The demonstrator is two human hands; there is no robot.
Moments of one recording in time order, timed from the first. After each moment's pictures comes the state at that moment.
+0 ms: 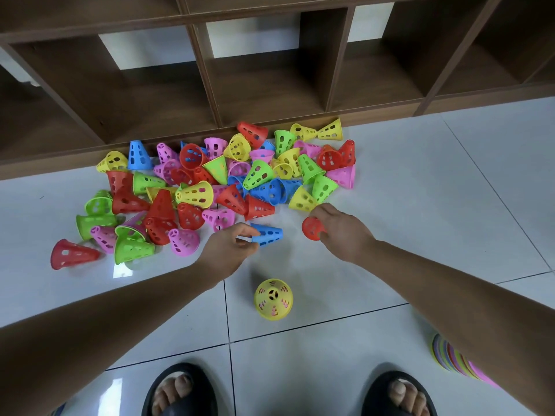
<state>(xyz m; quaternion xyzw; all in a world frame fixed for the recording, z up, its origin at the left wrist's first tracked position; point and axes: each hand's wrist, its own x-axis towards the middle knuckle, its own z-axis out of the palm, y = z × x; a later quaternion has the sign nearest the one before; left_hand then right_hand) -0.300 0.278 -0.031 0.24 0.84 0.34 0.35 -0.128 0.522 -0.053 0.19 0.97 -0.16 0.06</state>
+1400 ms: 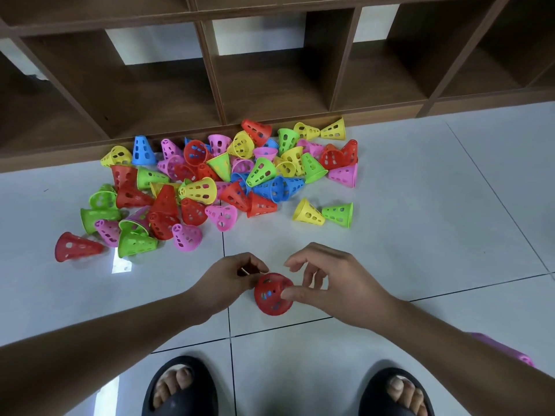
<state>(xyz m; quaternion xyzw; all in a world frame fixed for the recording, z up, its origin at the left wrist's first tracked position) -0.257 0.232 -0.012 0.24 0.77 0.37 0.46 -0.071 0.410 0.044 0.13 0.86 -0.50 -0.04</state>
